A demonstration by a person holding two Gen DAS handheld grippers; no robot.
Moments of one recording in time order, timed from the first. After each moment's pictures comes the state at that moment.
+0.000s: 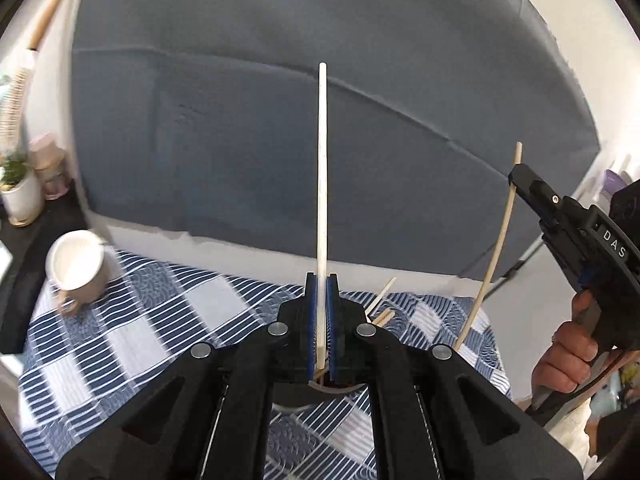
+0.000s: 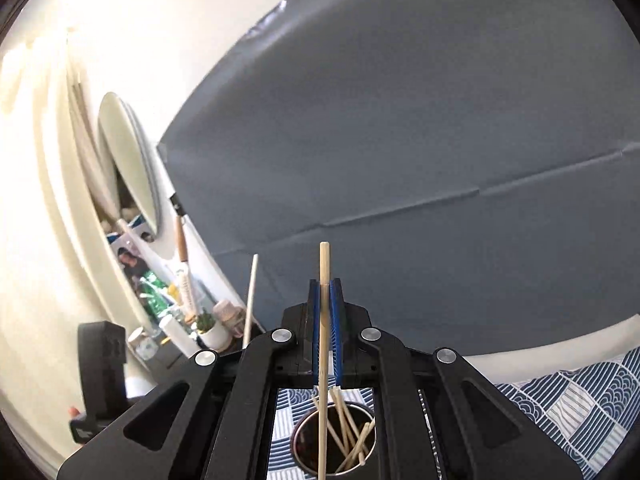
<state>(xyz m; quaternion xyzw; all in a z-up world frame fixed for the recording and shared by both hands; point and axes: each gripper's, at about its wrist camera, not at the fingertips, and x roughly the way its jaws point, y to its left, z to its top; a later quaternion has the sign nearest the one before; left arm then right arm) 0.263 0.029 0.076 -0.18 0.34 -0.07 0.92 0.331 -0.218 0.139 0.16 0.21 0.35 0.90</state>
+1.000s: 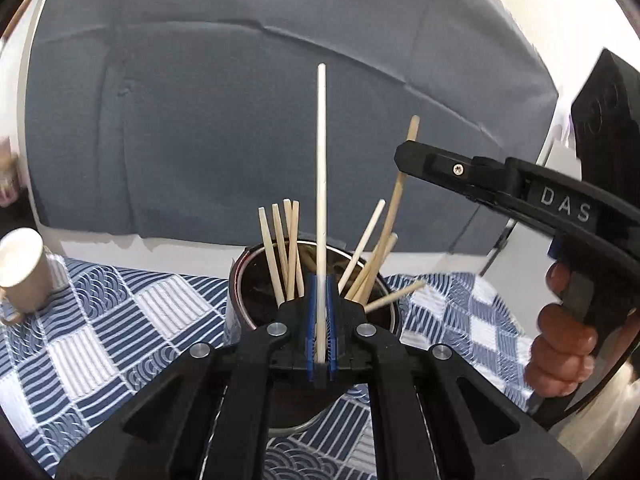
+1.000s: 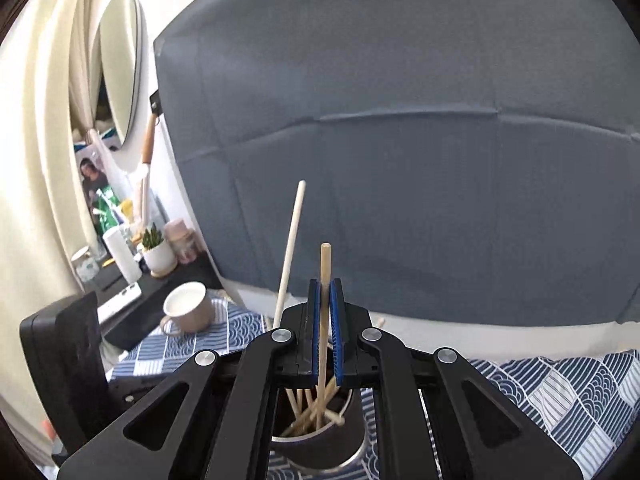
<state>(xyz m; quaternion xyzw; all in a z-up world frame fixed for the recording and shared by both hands) 0.243 -0.016 -0.011 -0.11 0.27 -0.12 0.95 0.306 -0.157 0.048 0.02 0.24 0.31 0.92</state>
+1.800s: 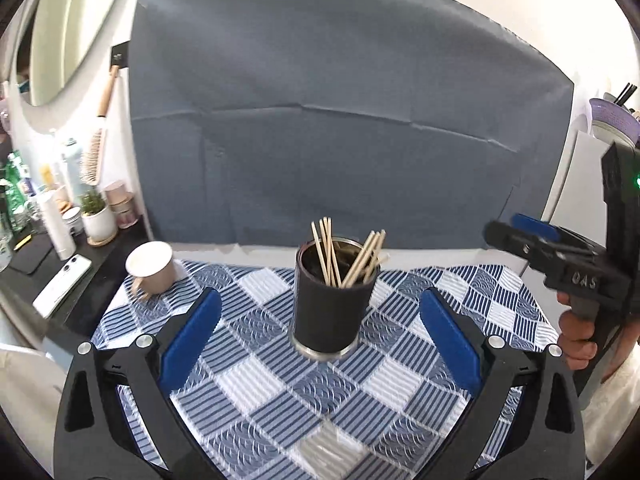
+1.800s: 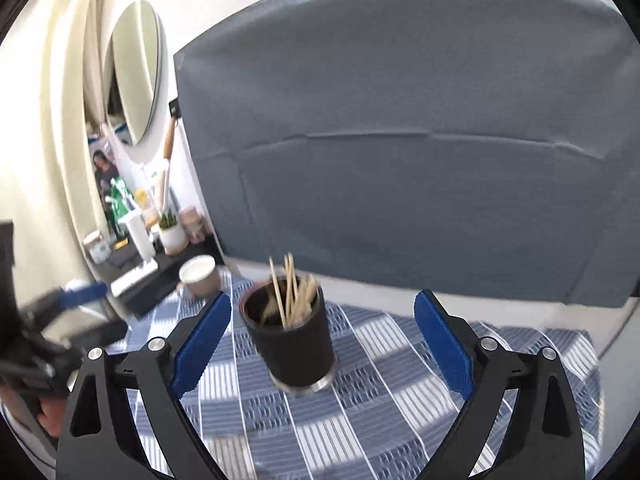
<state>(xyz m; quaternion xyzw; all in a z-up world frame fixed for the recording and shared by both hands) 0.083 -0.041 0.084 -0.05 0.26 0.03 0.96 0.201 -0.262 0.082 0.00 0.24 0.30 0.92</state>
